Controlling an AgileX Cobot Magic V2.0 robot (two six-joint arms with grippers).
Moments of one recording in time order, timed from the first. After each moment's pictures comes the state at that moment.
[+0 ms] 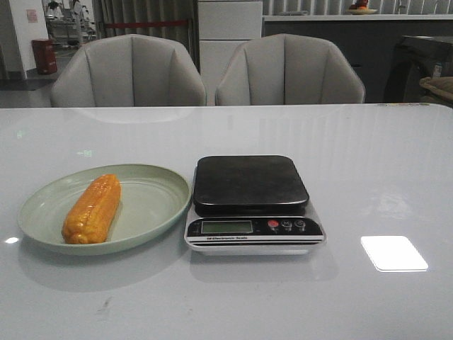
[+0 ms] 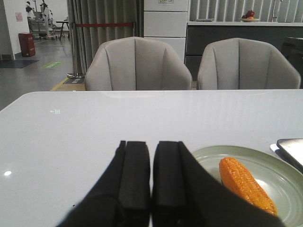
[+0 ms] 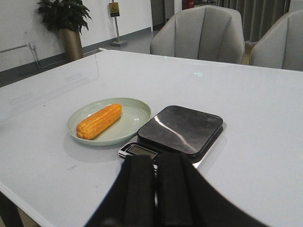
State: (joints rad) left arm -0.07 -0.01 0.00 0.08 0.06 -0.12; right arm 0.59 -0.01 -0.15 0.07 0.31 0.06
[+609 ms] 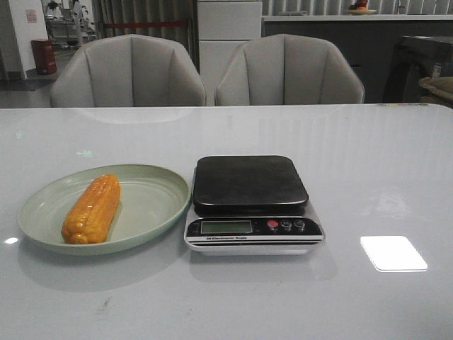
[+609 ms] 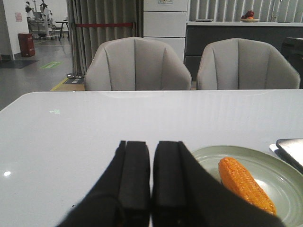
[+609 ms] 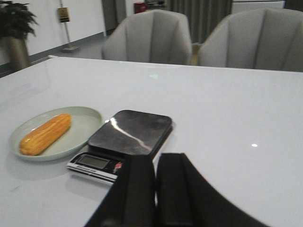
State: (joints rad) left arm -0.07 -0.01 0.00 0.08 0.06 -0.12; right arm 0.36 -0.01 -0.15 0.07 0.31 0.06
